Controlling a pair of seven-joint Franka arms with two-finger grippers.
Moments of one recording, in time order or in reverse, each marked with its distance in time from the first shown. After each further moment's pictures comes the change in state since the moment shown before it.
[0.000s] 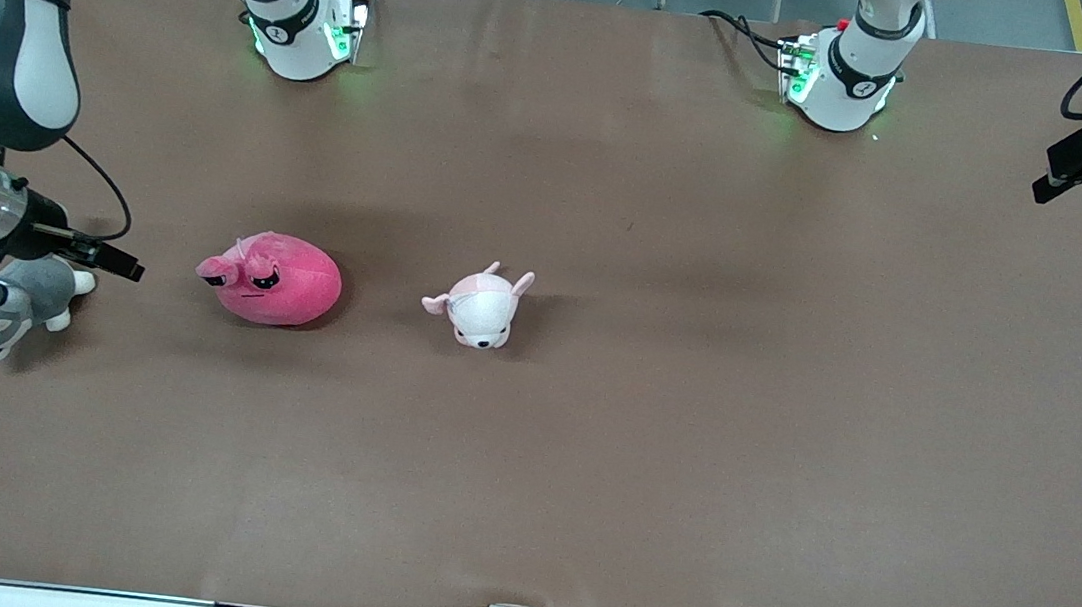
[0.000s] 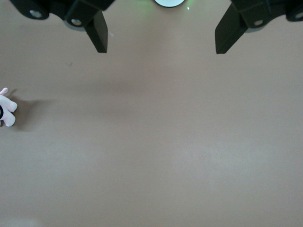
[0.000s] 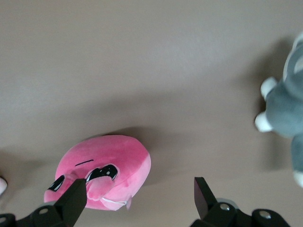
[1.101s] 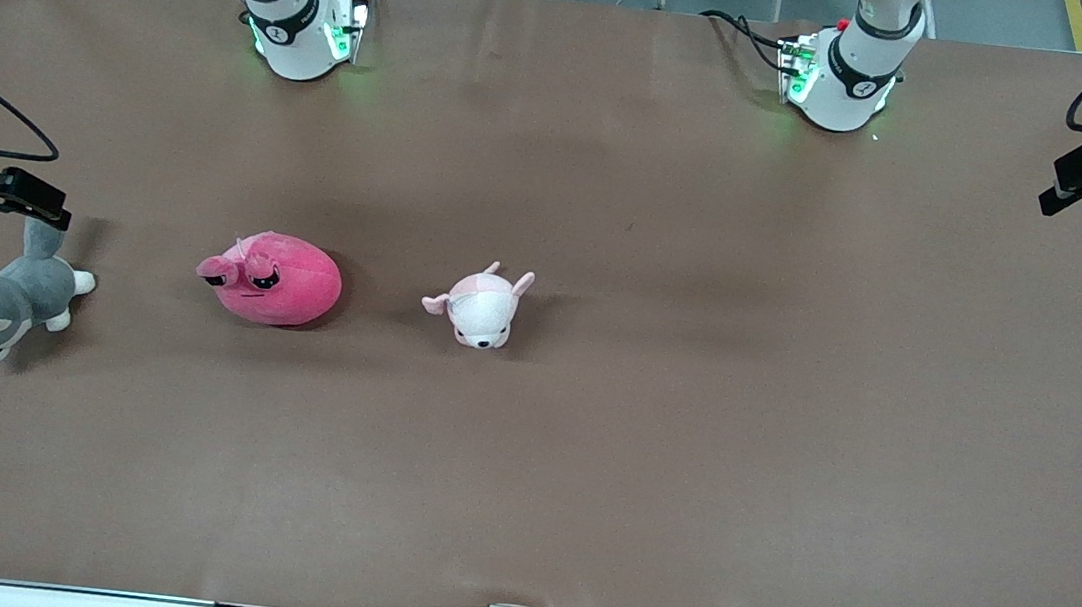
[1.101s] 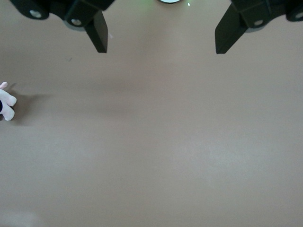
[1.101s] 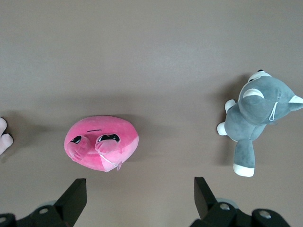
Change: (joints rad) left arm 0.009 0.020 0.002 0.010 0.004 0.009 -0.005; right arm 0.037 -0.003 0.009 0.323 -0.082 -0.331 -0.107
